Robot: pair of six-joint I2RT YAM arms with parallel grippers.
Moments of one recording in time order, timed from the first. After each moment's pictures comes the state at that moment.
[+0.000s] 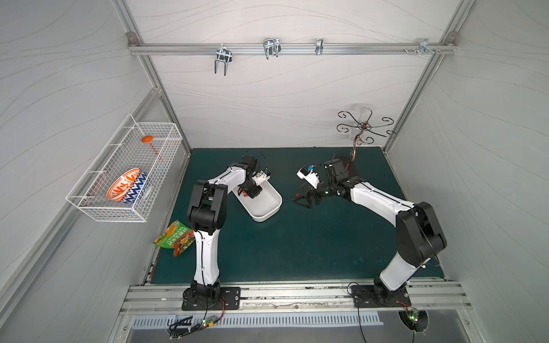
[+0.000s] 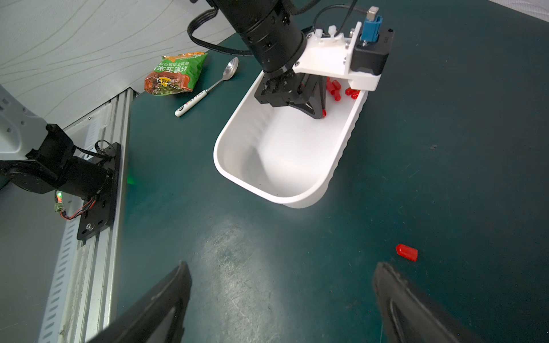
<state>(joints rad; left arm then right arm) -0.23 2.12 1.56 -0.74 0.09 0.59 0.50 1.69 1.18 -0.31 -0.76 -0.31</state>
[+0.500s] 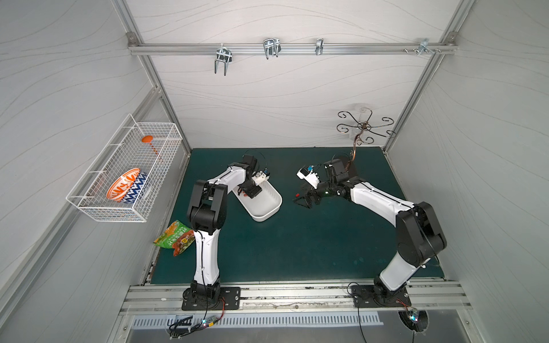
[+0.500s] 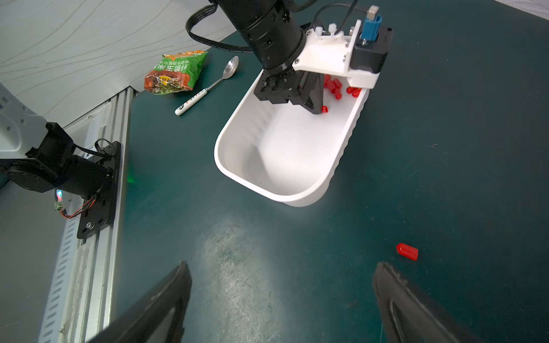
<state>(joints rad) -0.23 2.11 1.56 -0.76 0.08 0.57 0.50 1.69 1.18 -0.31 -0.76 -0.32</state>
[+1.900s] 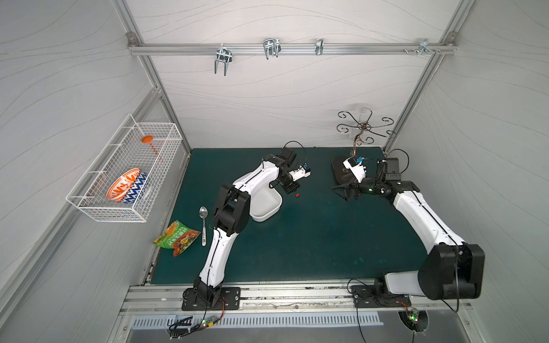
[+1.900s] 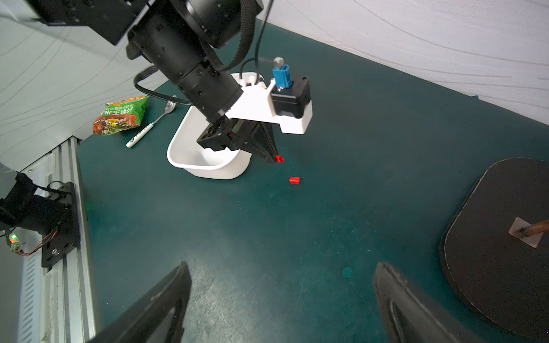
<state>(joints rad) -0.54 2.31 2.05 -0.96 0.29 0.49 0.09 1.36 1.09 -0.52 -0.81 -0.41</state>
